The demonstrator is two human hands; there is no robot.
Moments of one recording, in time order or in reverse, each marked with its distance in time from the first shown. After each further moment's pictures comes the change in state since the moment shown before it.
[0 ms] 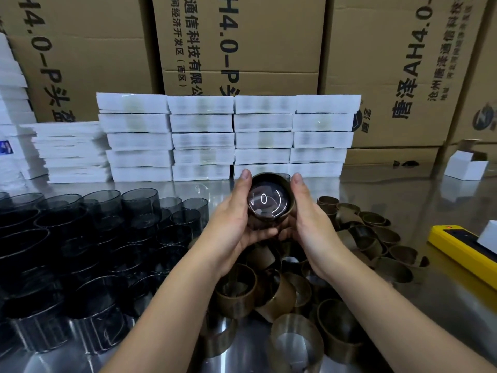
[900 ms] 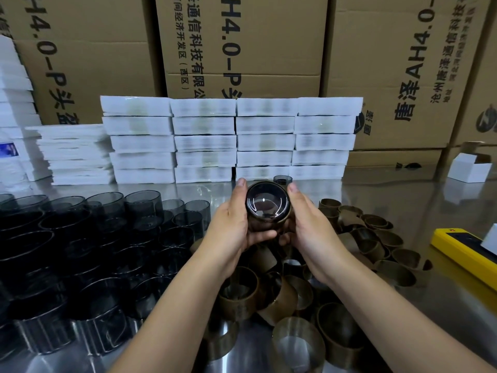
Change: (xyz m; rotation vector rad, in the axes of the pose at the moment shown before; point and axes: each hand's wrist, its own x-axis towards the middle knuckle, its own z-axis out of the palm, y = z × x) left_hand 0.003 -0.004 0.003 0.026 0.145 0.055; right_hand -0.002 -0.001 0.002 0.031 0.006 0.046
